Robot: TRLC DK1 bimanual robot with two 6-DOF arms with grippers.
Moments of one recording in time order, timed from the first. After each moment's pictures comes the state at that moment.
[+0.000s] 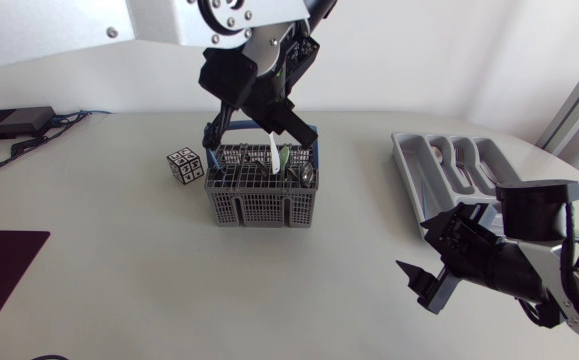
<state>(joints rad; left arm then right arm) -0.78 1.86 1.80 -0.88 -0.55 0.13 0.23 1.02 0.38 -0.11 -0.11 -0.71</state>
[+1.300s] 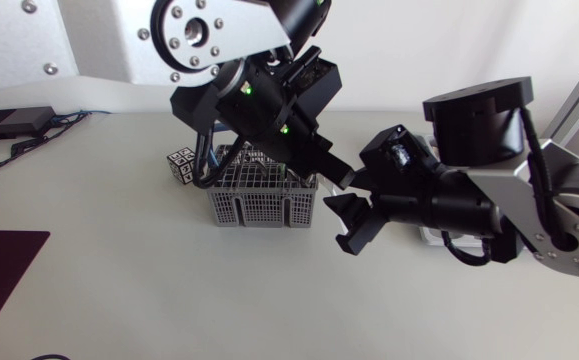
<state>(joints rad) -0.81 1.73 1.59 -0.77 0.04 0.07 0.62 1.20 0.76 -0.15 -0.04 -0.26</state>
